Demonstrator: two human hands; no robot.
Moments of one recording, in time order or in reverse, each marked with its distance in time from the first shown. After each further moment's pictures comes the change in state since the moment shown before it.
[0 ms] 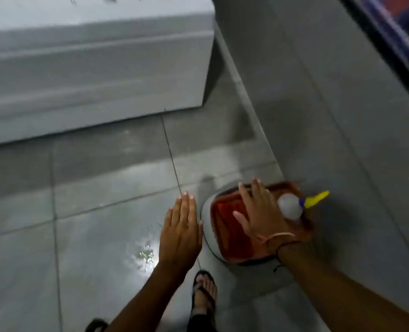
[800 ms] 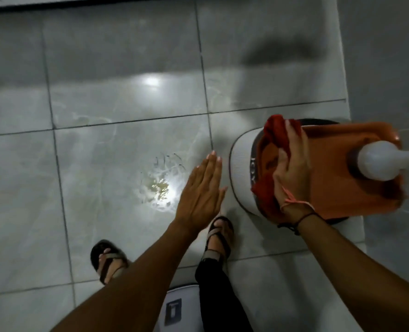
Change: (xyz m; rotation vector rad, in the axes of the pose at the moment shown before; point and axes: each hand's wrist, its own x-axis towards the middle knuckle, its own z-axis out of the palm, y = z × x) left_hand -0.071 -0.067 0.183 -0.190 -0.119 -0.036; right_hand 0.040 -0.056 0.147 0.671 0.392 0.164
